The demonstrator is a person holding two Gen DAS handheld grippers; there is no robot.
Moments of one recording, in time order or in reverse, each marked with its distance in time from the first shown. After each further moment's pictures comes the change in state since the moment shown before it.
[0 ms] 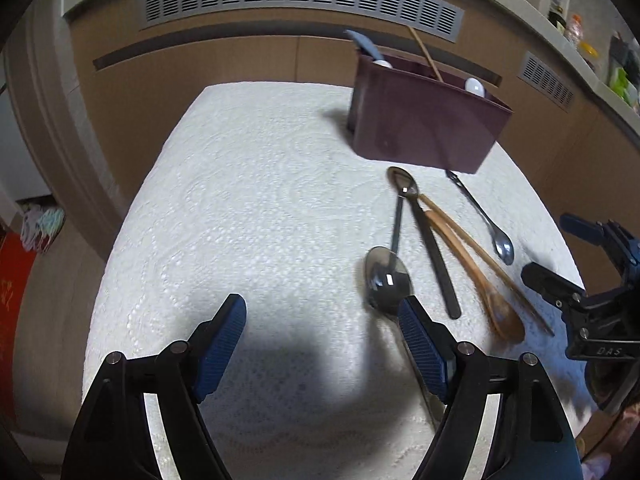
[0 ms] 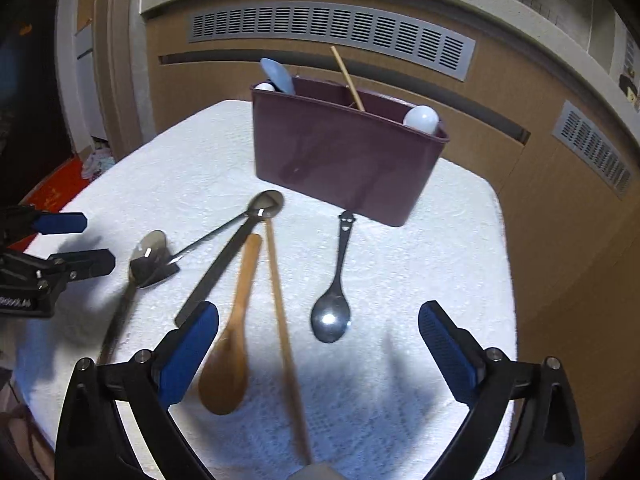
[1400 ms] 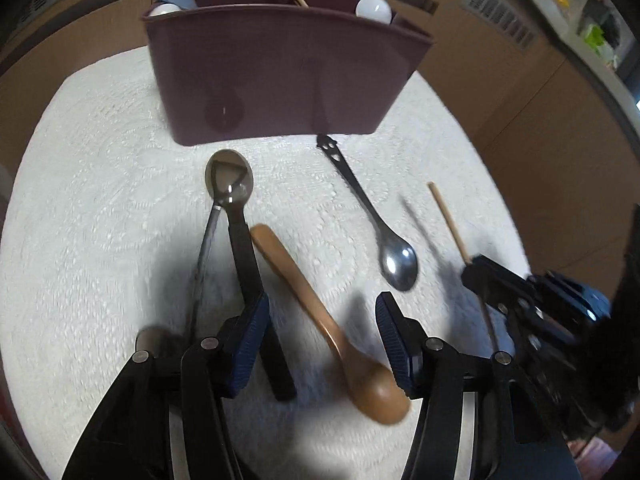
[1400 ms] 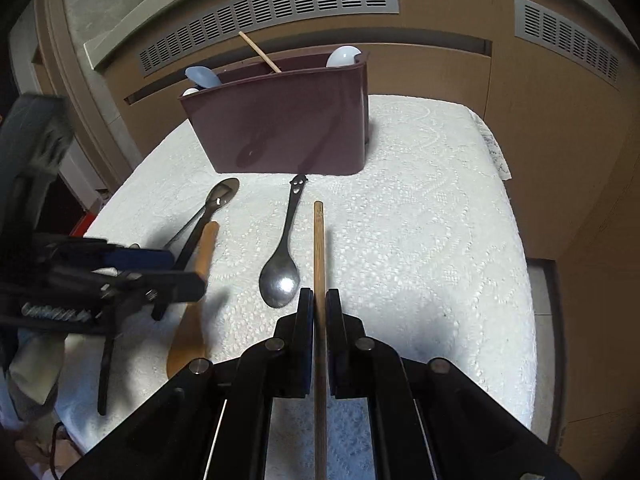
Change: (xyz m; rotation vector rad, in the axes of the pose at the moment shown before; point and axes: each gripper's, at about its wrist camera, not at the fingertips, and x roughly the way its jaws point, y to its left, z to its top) left arm 0.076 -0.122 0.062 0.136 0.260 -0.178; right arm 0.011 -0.061 -0.033 0.281 0.043 0.098
